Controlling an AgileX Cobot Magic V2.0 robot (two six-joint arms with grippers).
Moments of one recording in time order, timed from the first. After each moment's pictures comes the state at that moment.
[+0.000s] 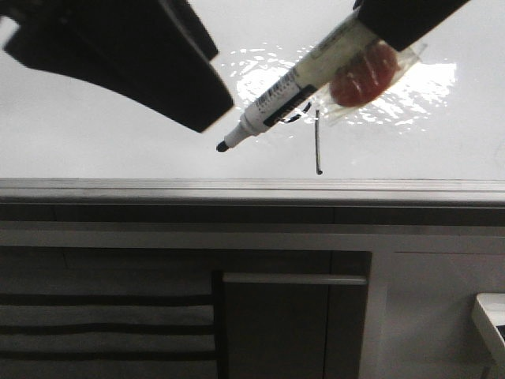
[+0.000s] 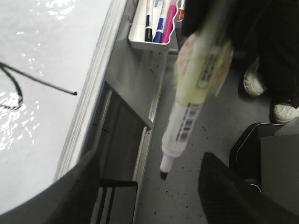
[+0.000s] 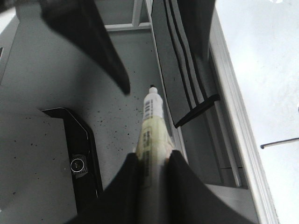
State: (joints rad) left arm -0.88 1.27 -1.04 -0.36 0.69 0.85; right arm 0.65 1.08 -1.05 0.32 0.94 -0.80
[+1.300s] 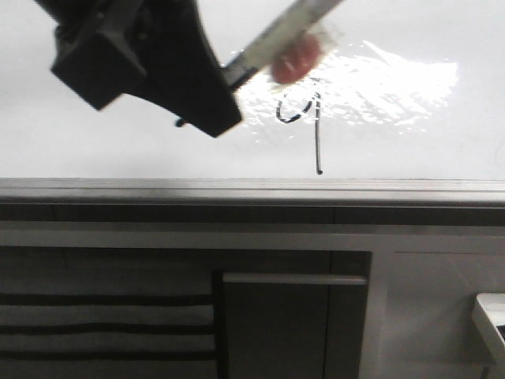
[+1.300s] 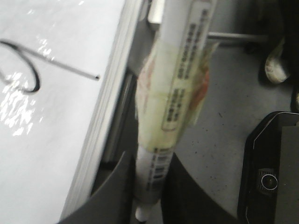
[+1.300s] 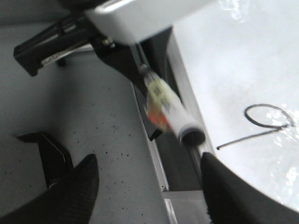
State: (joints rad) left arm -0.82 1.35 -1.07 -0.21 0.66 0.70; right arm 0.62 1.03 -1.10 0.27 0.91 -0.72
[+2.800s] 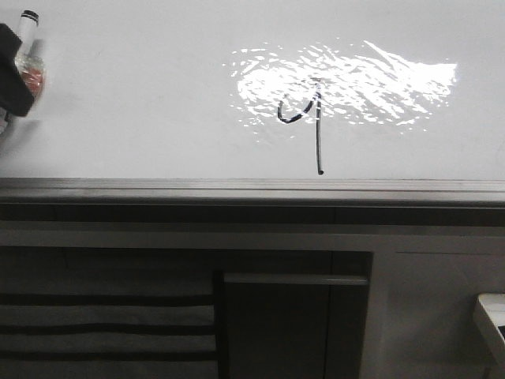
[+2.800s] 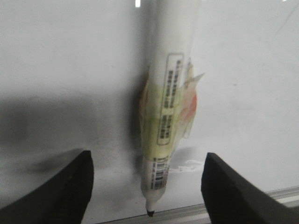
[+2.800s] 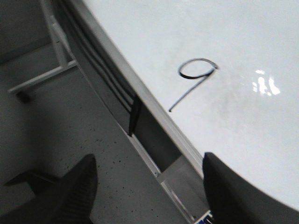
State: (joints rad) left arm -0.23 1.30 -0.92 -0.10 0.46 0.08; right arm 0.45 0.89 -1.08 0.19 0.95 -0.47
